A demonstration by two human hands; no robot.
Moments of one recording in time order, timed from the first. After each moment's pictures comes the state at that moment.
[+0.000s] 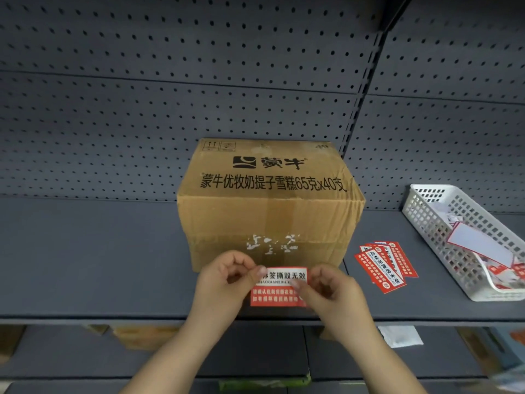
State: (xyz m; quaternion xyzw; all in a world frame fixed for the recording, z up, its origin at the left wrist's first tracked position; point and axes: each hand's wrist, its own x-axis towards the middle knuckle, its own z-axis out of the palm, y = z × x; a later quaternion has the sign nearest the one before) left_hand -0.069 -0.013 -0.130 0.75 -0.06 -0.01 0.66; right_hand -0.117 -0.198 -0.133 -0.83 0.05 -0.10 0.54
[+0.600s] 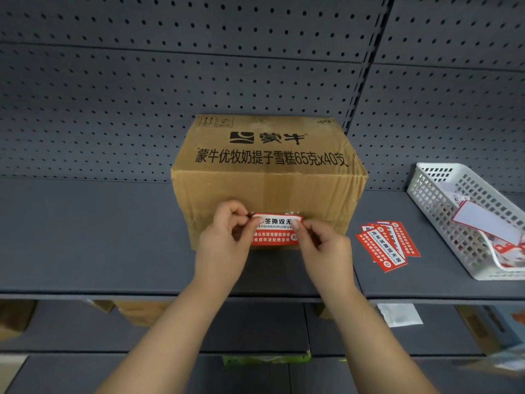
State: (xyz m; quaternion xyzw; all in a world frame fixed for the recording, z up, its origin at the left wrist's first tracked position) left_hand -0.048 -0.026 -0.130 0.81 -0.11 0.20 0.54; right_hand -0.078 -0.193 -0.144 -0.84 0.04 -0.25 0.47
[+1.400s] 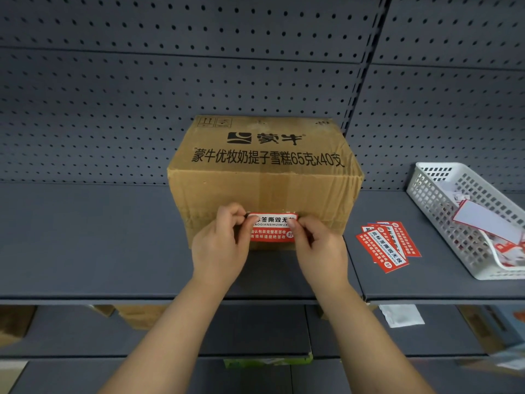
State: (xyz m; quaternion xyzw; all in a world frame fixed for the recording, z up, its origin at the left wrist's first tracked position) left_hand -0.033 -0.022 -0.140 0.85 -0.18 0.33 0.36; right_hand -0.068 -0.188 -0.146 -0.87 0.03 -0.30 0.38
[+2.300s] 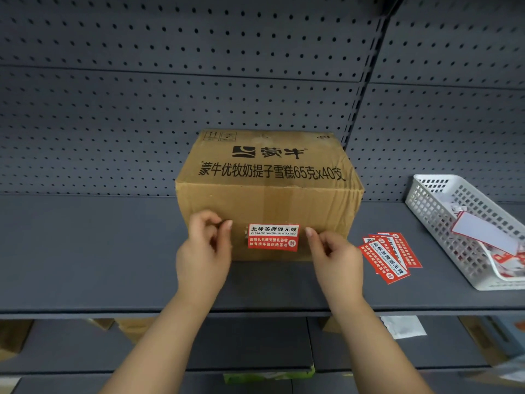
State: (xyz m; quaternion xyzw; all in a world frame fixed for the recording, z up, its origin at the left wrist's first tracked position) left_hand -0.032 0.004 -0.132 0.83 -0.09 0.28 0.47; right_hand -0.069 -0.197 -0.145 -0.85 0.10 -0.33 0.40
